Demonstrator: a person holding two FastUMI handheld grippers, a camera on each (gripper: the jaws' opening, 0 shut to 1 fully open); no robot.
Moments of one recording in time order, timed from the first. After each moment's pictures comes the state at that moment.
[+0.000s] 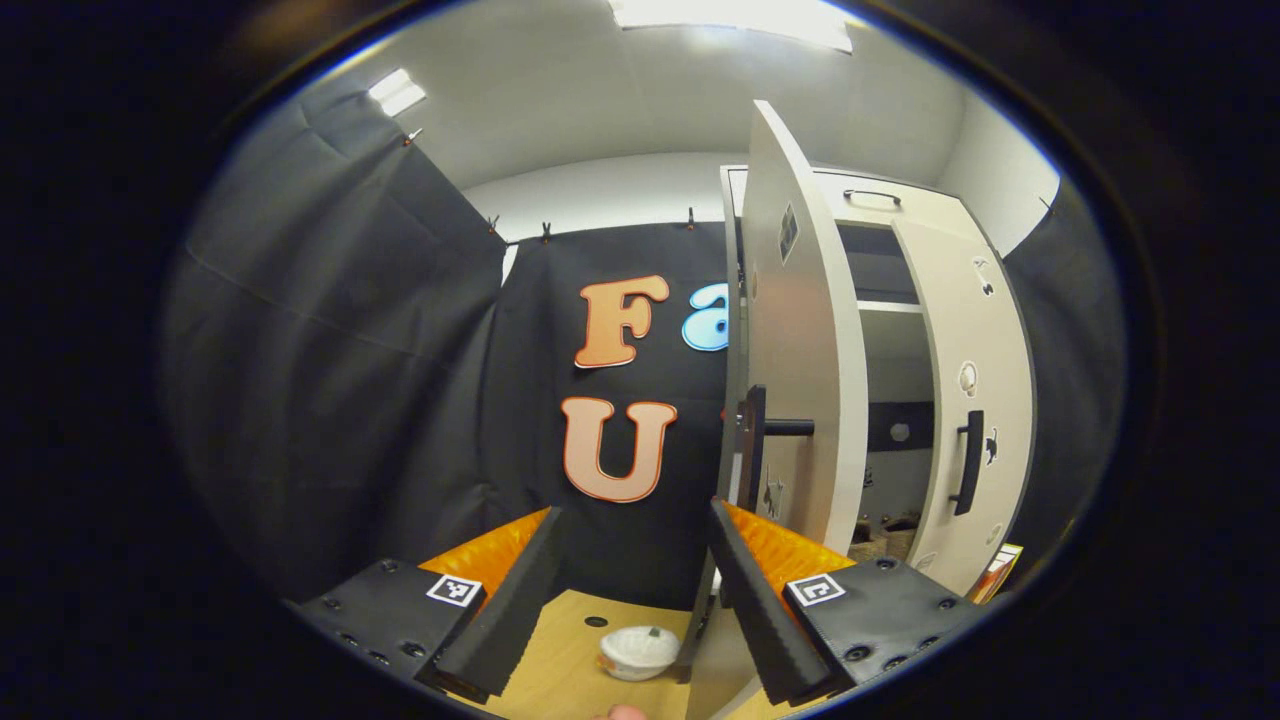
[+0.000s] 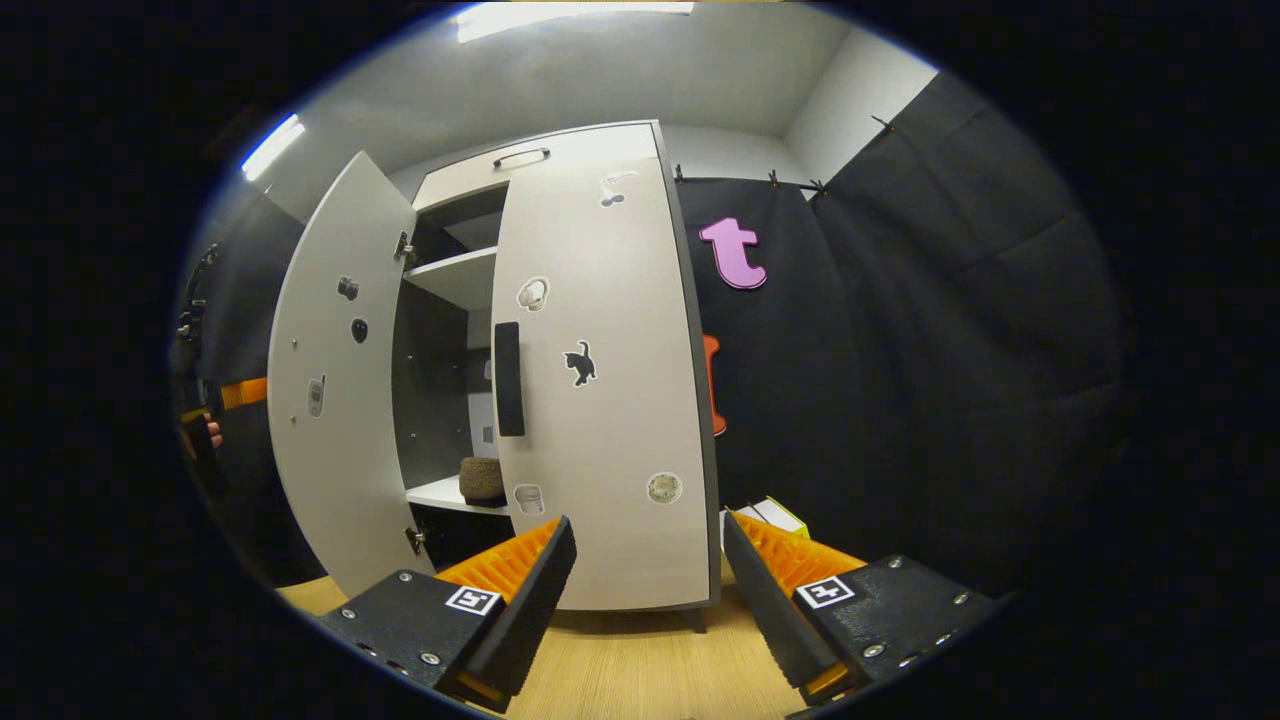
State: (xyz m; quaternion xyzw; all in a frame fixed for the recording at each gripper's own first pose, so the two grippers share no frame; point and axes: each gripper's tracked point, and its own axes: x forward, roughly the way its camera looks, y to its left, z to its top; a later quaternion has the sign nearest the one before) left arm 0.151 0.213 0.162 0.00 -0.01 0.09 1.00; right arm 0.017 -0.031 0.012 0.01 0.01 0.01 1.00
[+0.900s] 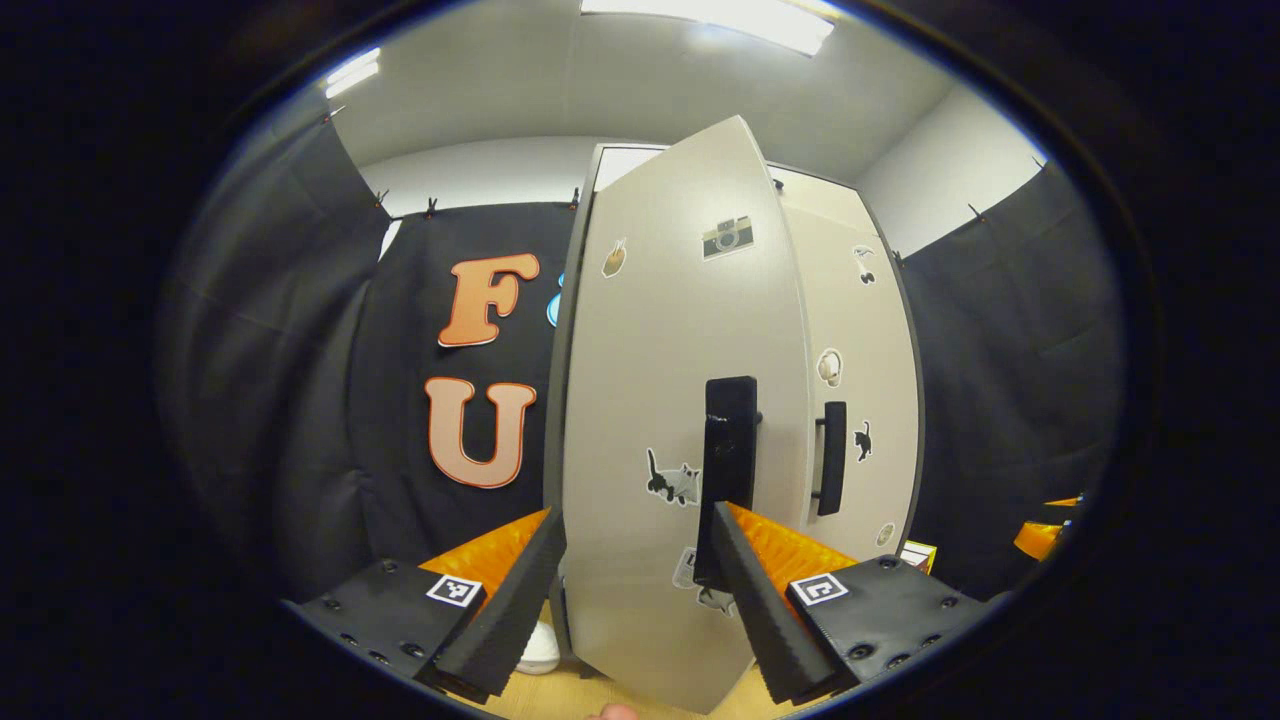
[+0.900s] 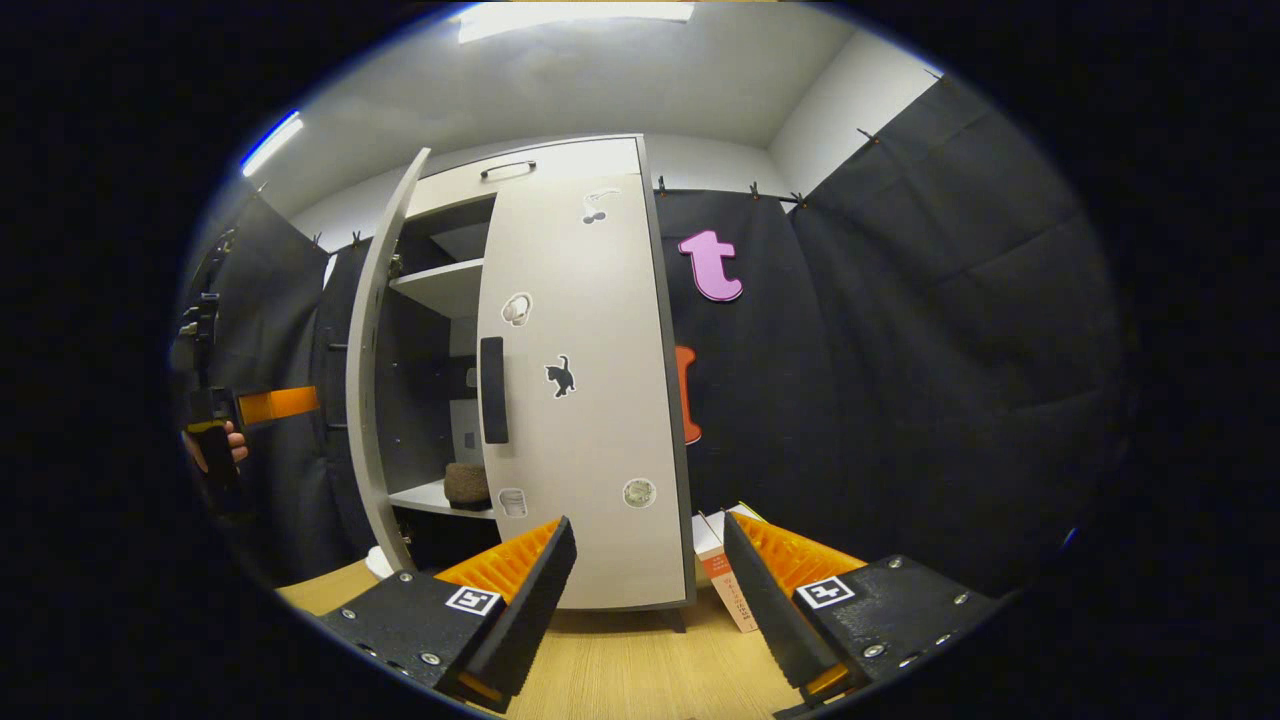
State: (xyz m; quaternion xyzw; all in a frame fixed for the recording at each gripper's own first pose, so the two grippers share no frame) left arm 0.180 0.090 0.143 -0.01 0.01 -0.07 1.00; right arm -0.010 -0.049 0.025 0.00 0.00 -0.02 1.00
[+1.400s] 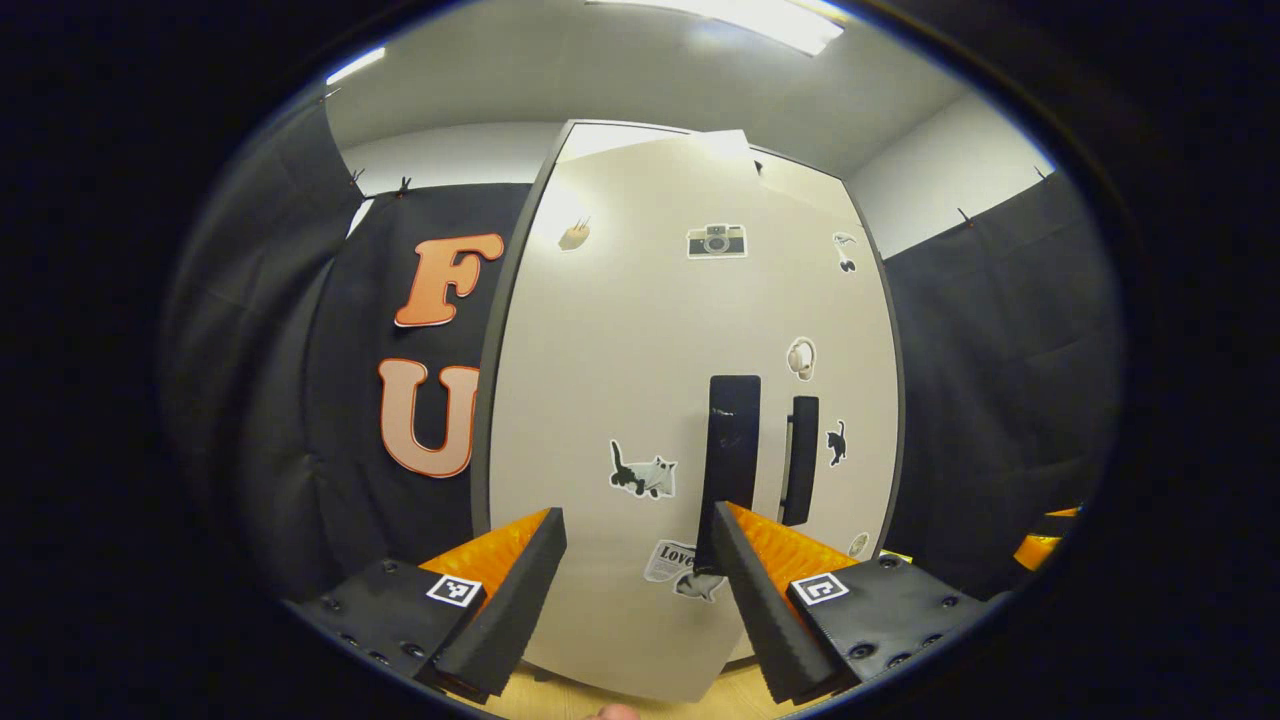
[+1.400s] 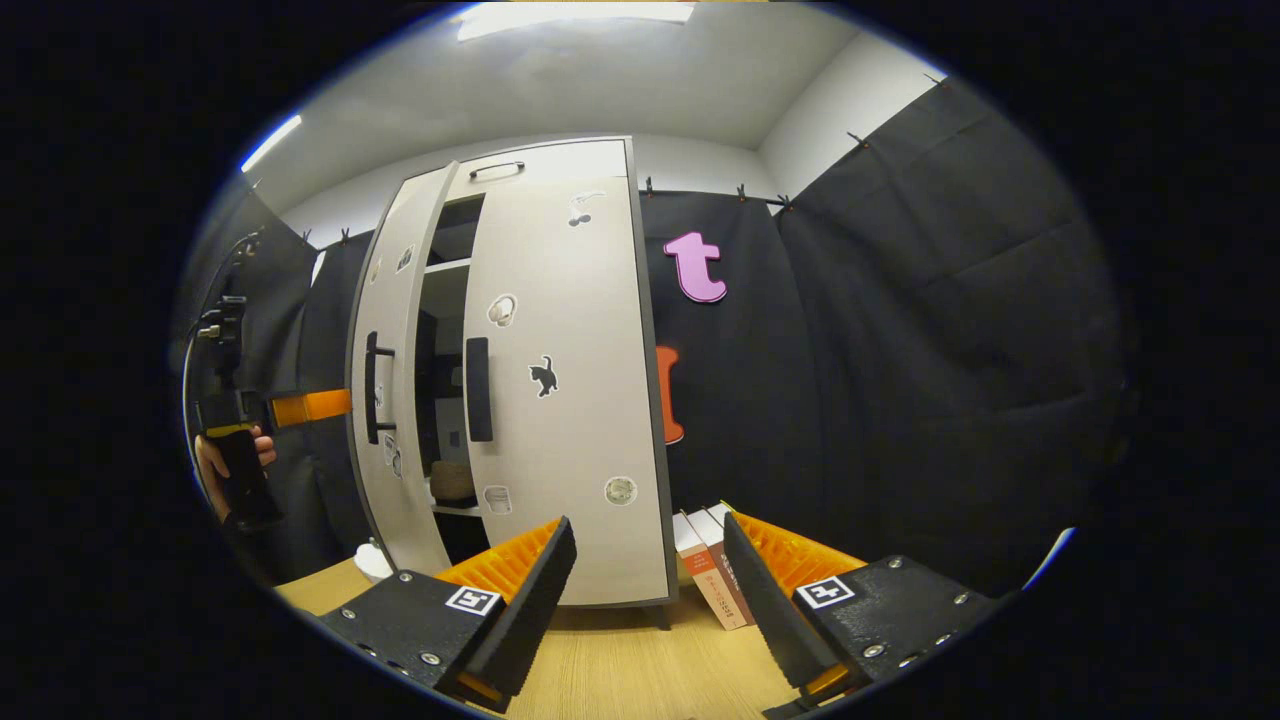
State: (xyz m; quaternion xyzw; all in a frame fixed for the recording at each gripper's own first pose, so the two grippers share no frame) left arm 0.227 0.048 0.127 -0.03 0.02 -0.10 0.99; right arm -0.021 -0.059 0.027 0.00 0.00 -0.04 1.00
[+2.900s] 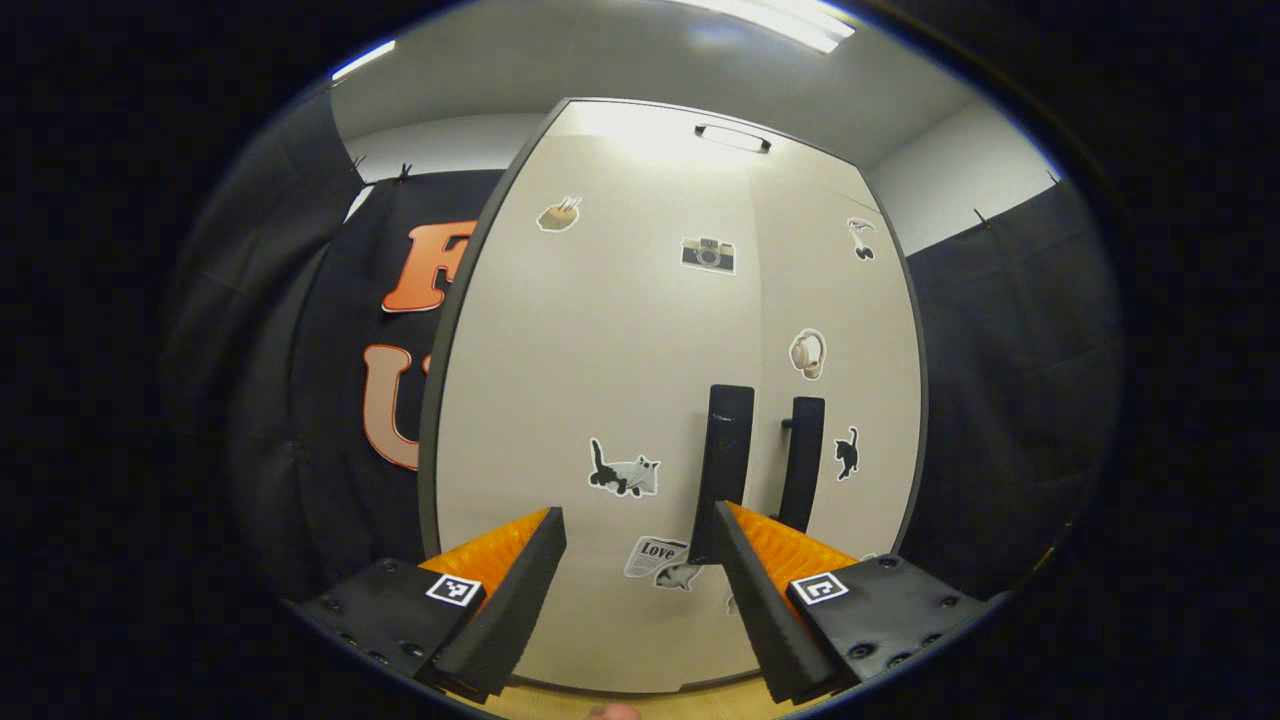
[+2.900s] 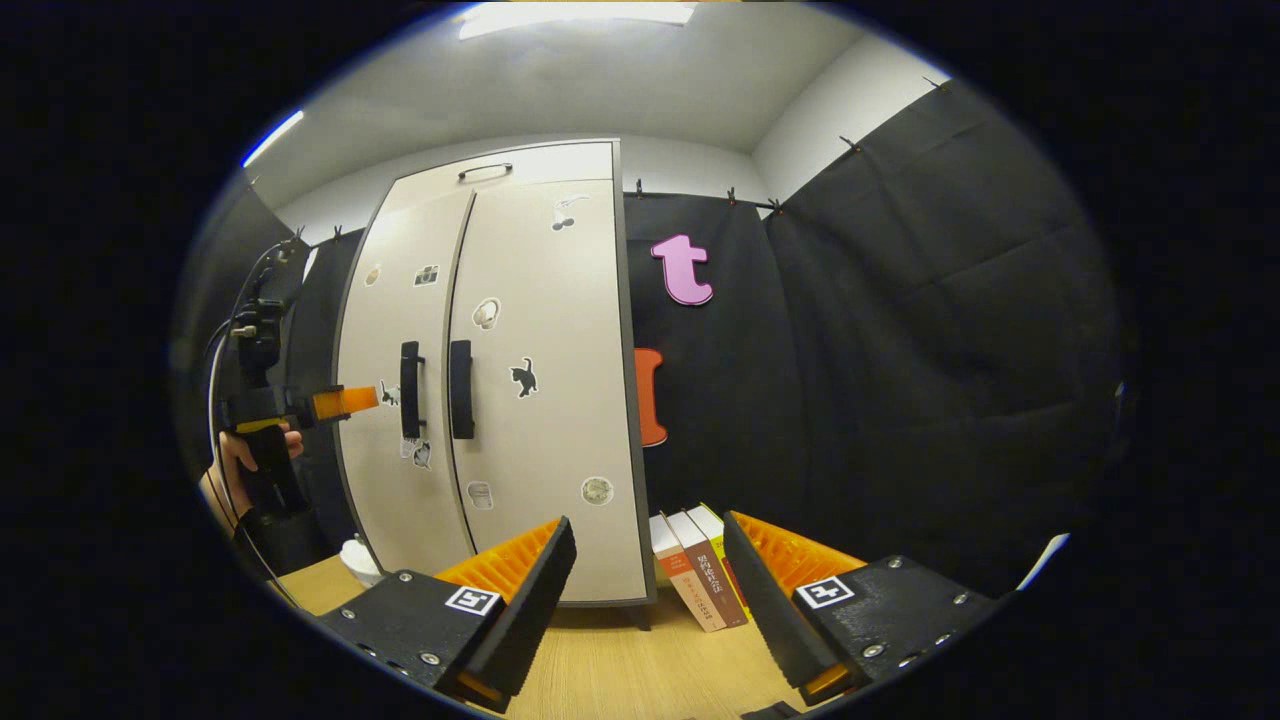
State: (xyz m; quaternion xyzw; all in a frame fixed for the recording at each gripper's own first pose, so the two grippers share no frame) left arm 0.241 0.030 0.125 -0.04 0.01 -0.09 1.00; right arm -0.028 -0.074 0.030 0.00 0.00 -0.05 1.00
